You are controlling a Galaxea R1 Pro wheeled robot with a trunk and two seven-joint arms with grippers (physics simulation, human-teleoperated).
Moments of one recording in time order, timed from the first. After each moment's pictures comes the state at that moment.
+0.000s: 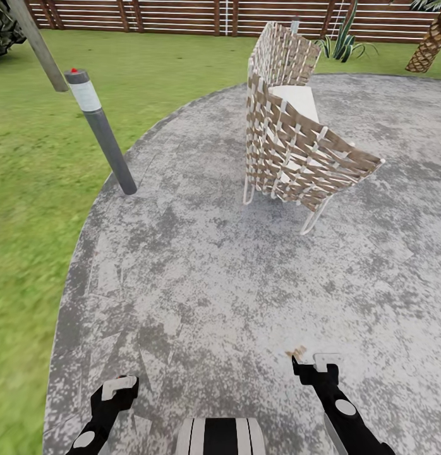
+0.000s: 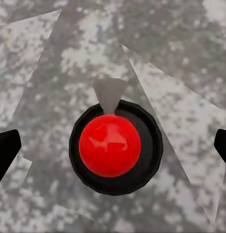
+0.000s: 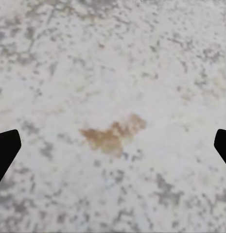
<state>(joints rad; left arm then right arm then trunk) -0.39 0.07 0.14 -0.42 0.01 -0.35 0.01 -0.32 -0.07 0.00 -0.83 0.00 -0.05 -0.05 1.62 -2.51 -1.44</state>
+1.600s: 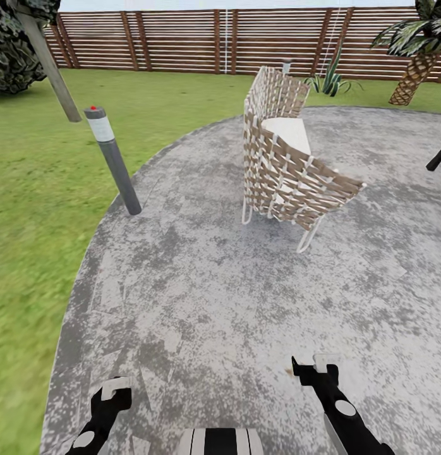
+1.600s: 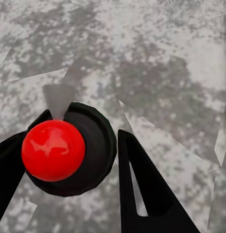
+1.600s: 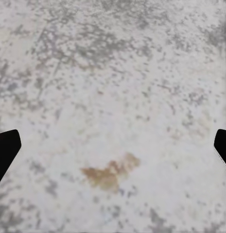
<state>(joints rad) -0.39 0.07 0.14 -0.43 0.01 -0.35 0.01 -0.32 -0.07 0.00 -0.83 0.00 -0.05 -0.05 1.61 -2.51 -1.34</state>
